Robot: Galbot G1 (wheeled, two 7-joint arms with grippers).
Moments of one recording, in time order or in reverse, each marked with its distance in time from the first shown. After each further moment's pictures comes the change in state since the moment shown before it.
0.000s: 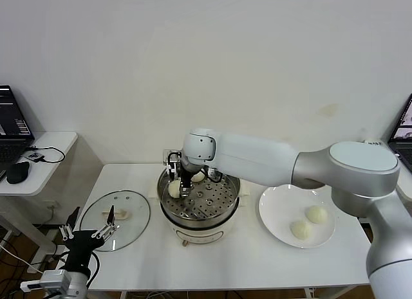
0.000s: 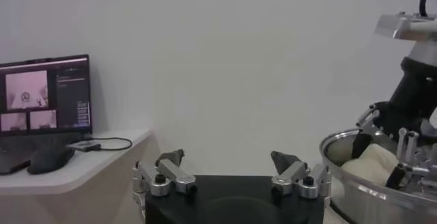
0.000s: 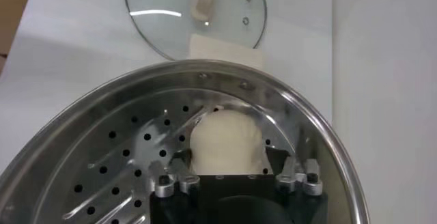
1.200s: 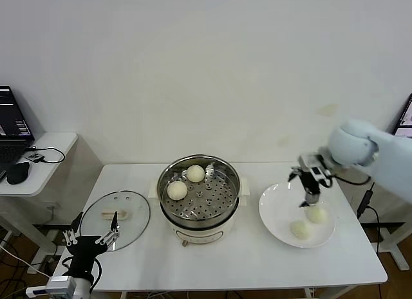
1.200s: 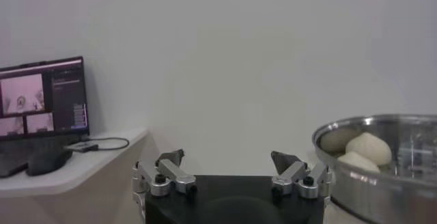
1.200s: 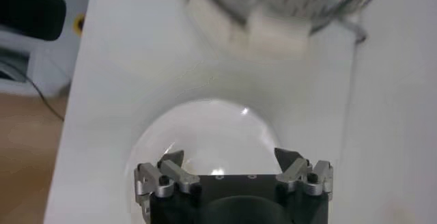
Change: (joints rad) left arm 0.036 -0.006 0.027 0.010 0.058 -0.018 -0.004; right arm -0.154 -0.943 0.201 0.460 -0.457 0.331 -0.354
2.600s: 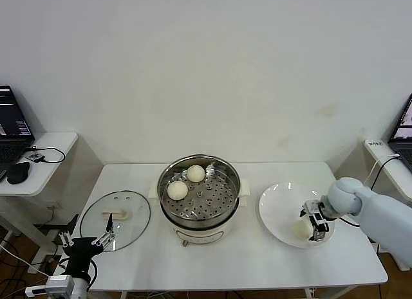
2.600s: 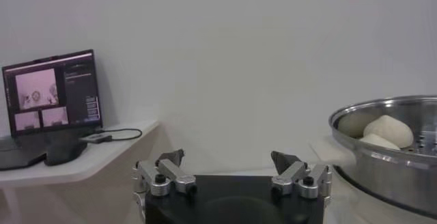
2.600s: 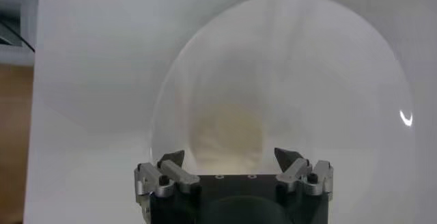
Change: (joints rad) left arm -0.013 -0.002 -0.026 0.037 0.011 0.000 -0.002; right arm -0.527 0.164 0.367 -0.270 -0.262 0.087 0.095
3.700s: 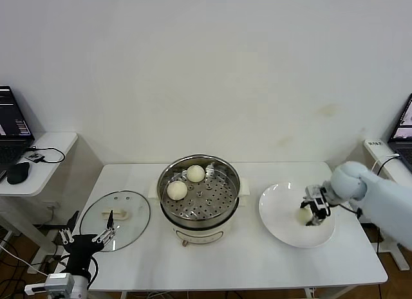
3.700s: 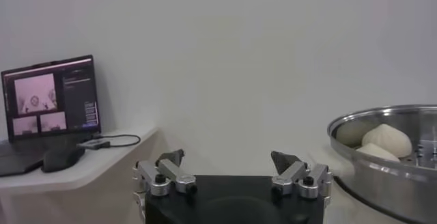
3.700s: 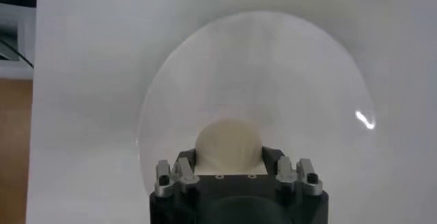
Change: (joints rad) left arm -0.012 0.003 0.004 -0.017 -0.005 0.003 0.000; right arm 0.270 -0.037 -0.122 0.049 0.125 -0.037 -0.068
